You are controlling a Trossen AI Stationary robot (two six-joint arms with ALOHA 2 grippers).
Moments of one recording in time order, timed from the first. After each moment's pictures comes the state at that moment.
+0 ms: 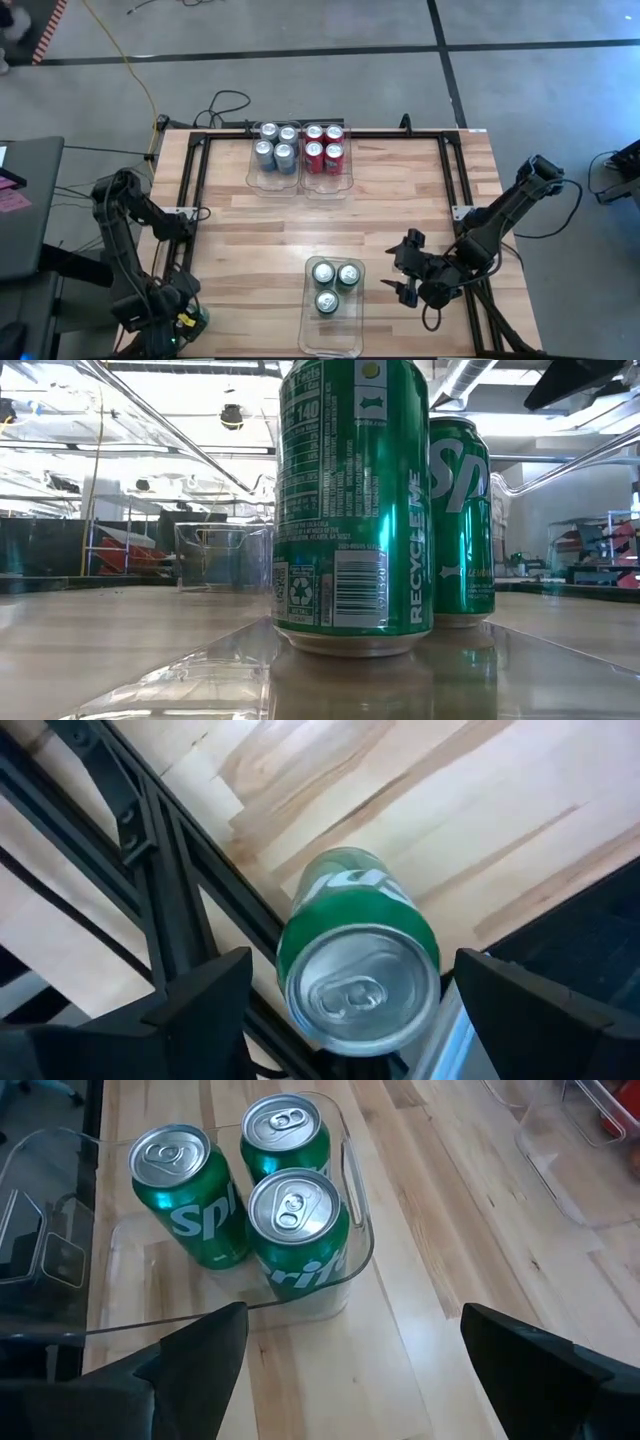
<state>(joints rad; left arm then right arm) -1.19 1.49 1.27 -1.27 -0.03 -2.11 0.76 1.33 1.06 -0.72 0.63 0.84</state>
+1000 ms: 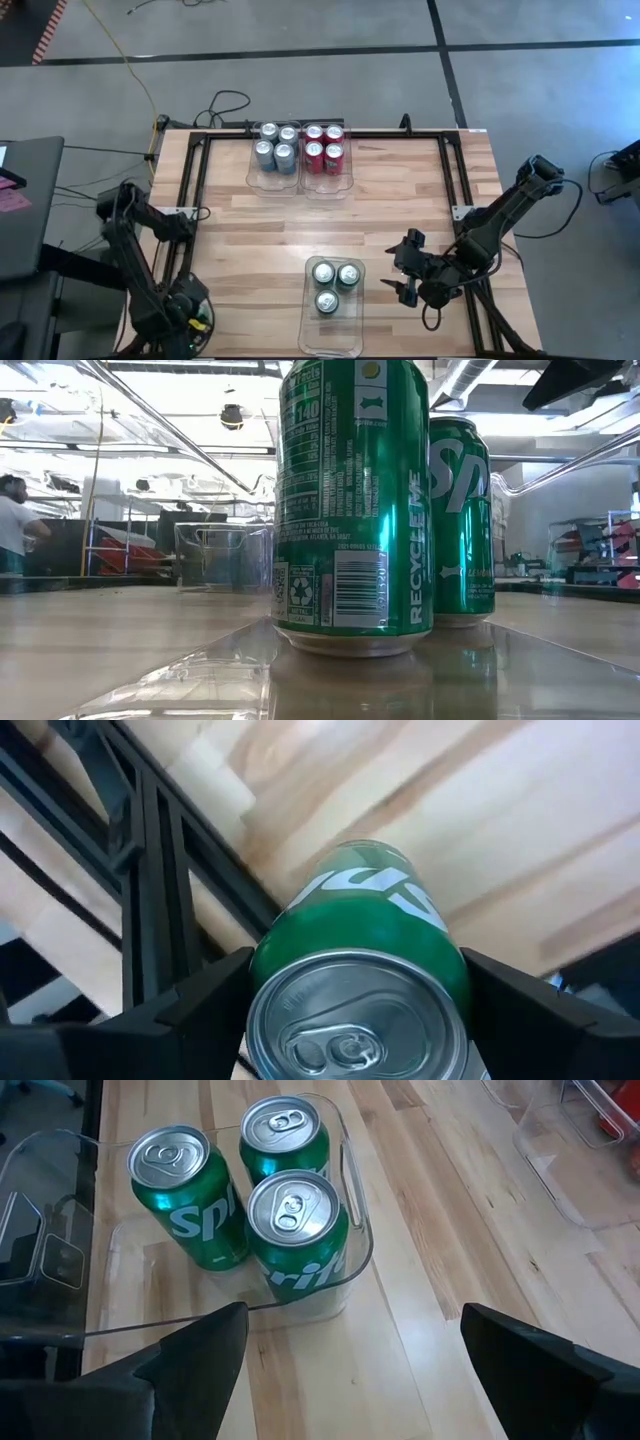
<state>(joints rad) -1.15 1.62 1.25 -1.25 0.06 -2.03 0.76 1.33 1.06 -0.72 0.63 0.84</state>
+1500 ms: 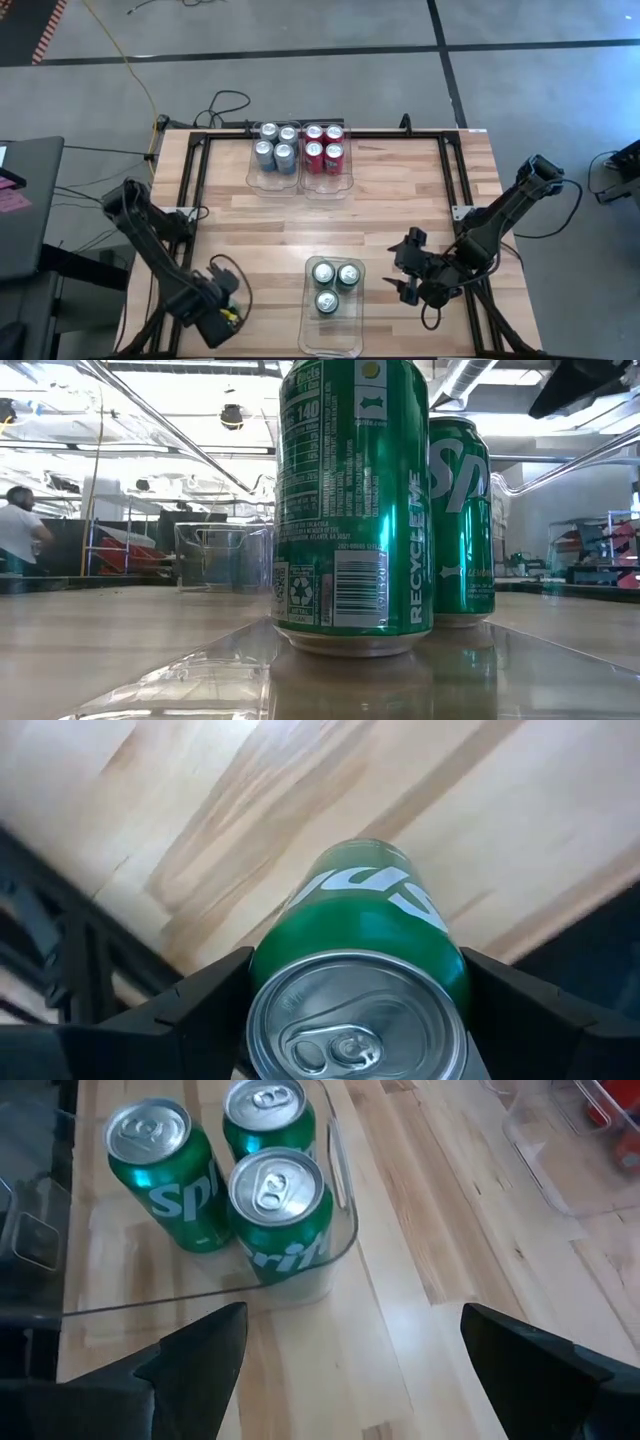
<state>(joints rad) -0.90 1.62 1.35 -1.24 -0.02 -1.72 0.76 1.33 1.06 -0.77 0.62 0.84</state>
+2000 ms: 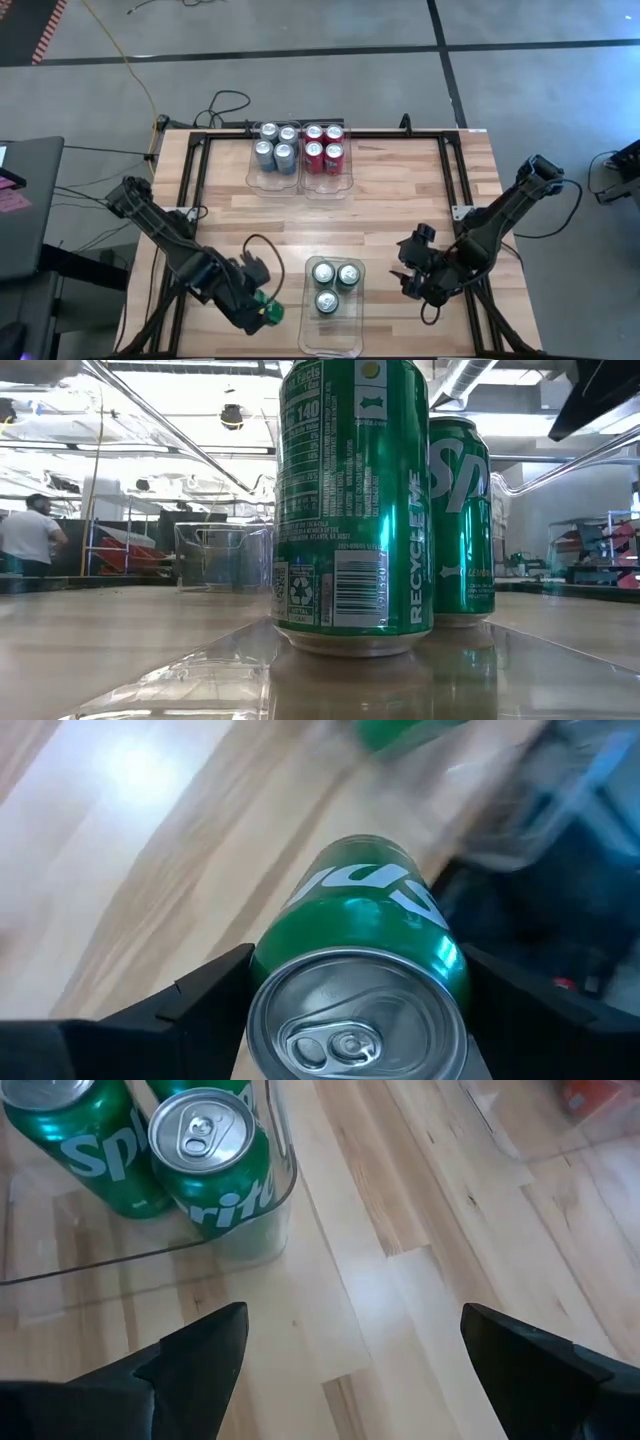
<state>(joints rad) -0.71 1.62 1.61 -1.15 -0.12 -1.34 0.76 1.33 1.06 -0.94 0.62 0.97</state>
